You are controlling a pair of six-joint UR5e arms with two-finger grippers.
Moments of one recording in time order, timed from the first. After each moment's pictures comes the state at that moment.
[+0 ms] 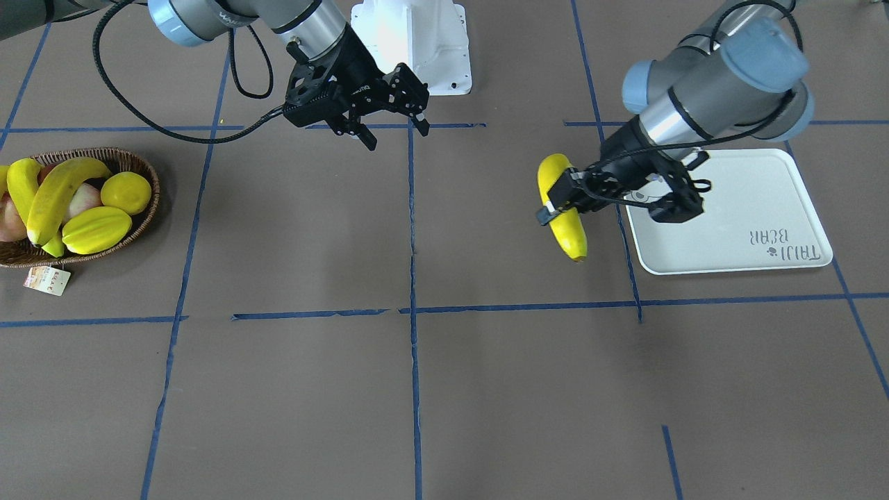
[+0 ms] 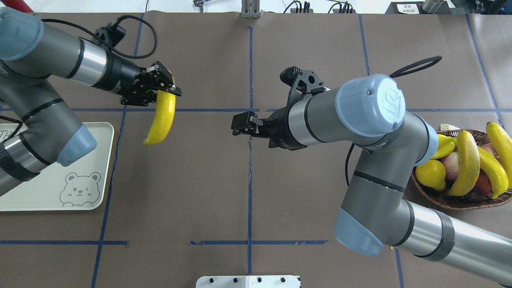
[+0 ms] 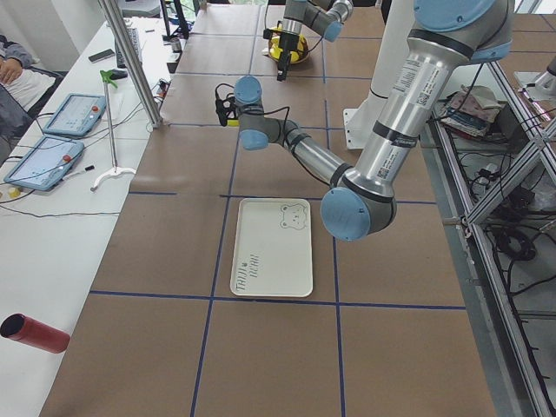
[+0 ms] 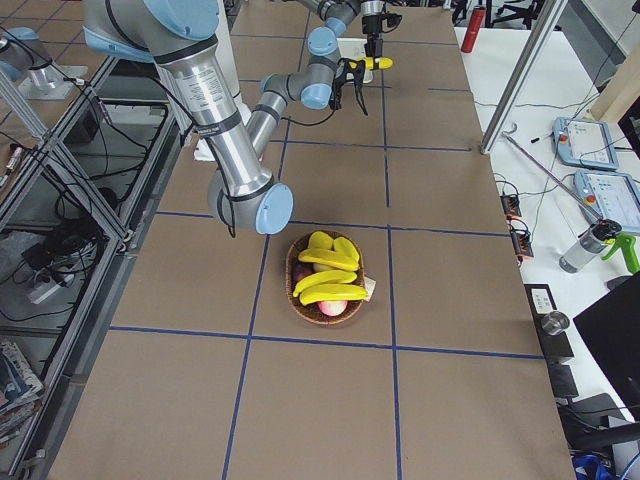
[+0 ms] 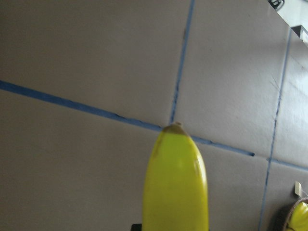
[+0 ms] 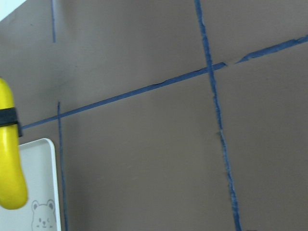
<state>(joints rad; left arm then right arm) -0.93 -1.95 -1.66 -2.39 -2.28 -1.64 0.57 -0.98 1.93 -1.29 1.92 1.54</state>
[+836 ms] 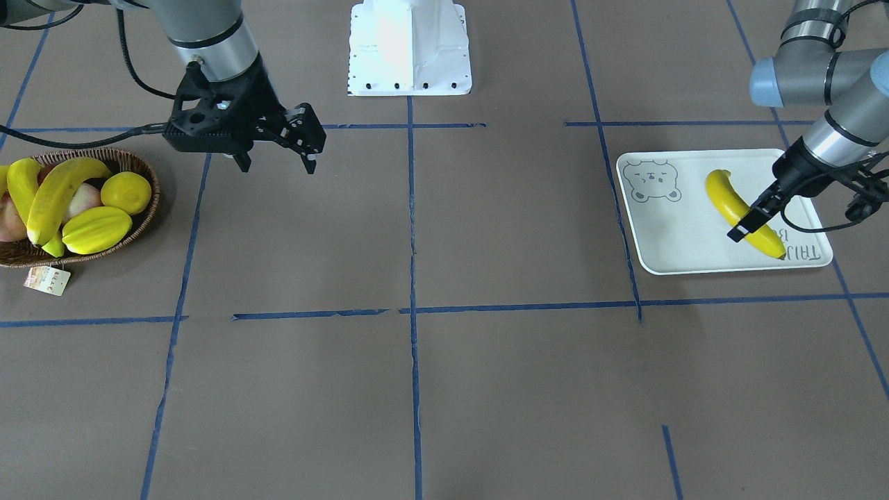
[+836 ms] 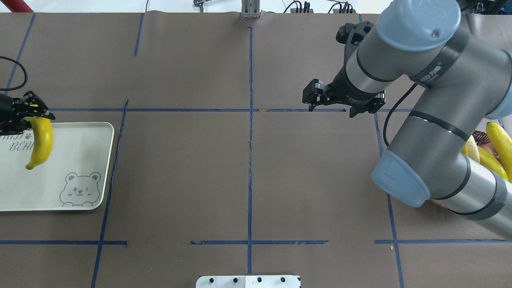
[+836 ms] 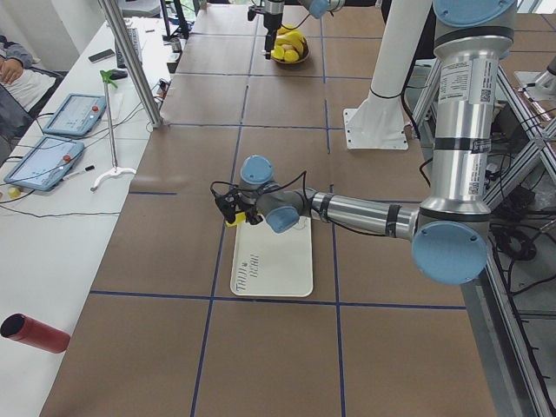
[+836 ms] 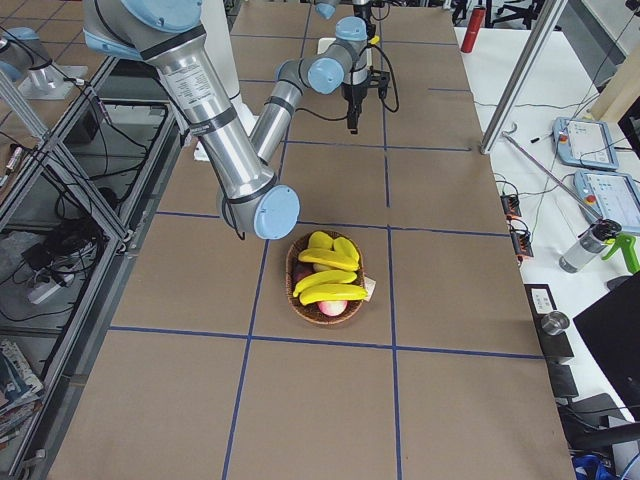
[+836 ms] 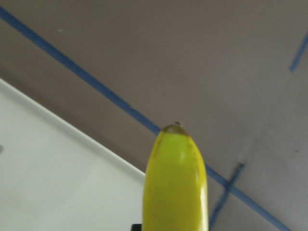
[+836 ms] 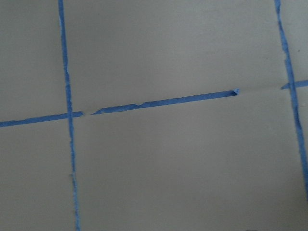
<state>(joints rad) -1.06 -1.54 -1.63 -2.33 -2.20 -1.58 0.78 -1.00 2.04 -1.87 2.02 1.12</state>
